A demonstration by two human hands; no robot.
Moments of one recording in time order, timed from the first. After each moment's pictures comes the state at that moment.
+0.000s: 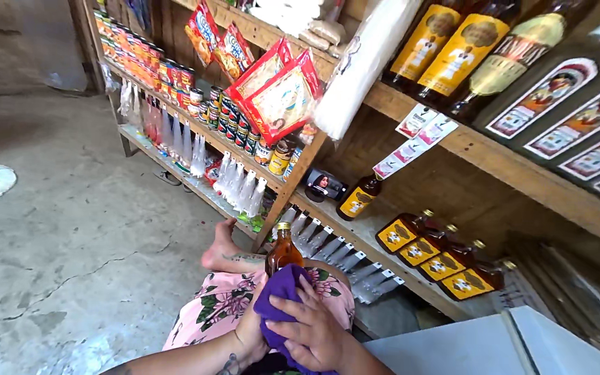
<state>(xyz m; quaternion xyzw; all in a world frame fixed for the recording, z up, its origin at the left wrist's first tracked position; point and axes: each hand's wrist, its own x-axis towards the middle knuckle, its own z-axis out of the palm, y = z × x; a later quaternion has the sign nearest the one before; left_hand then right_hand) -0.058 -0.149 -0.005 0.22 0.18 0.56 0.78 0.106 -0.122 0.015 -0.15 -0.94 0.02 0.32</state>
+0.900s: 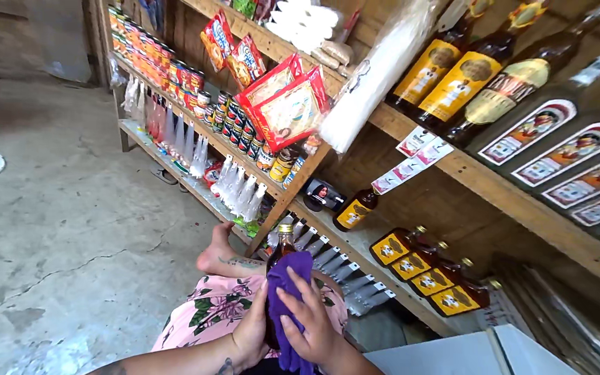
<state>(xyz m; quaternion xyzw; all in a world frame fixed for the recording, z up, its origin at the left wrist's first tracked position) -0.058 -0.141 -0.009 0.26 0.14 0.55 0.78 0.092 -0.112 0.017 -0.24 -0.89 0.01 0.38</state>
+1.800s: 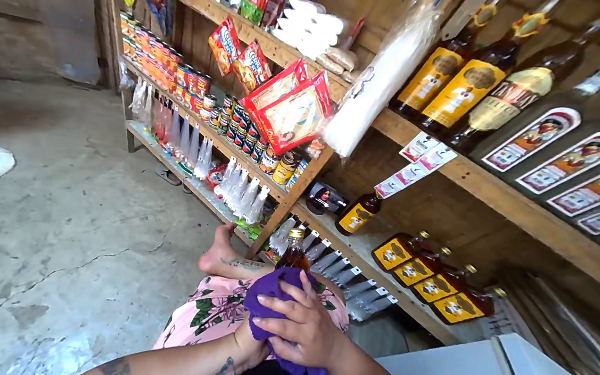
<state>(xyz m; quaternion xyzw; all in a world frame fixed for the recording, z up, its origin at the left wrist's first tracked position) -0.069 -0.160 0.006 0.22 0.20 0.52 0.80 0.085 -0.111 0.034 -0.14 -0.94 -0.08 0.30</state>
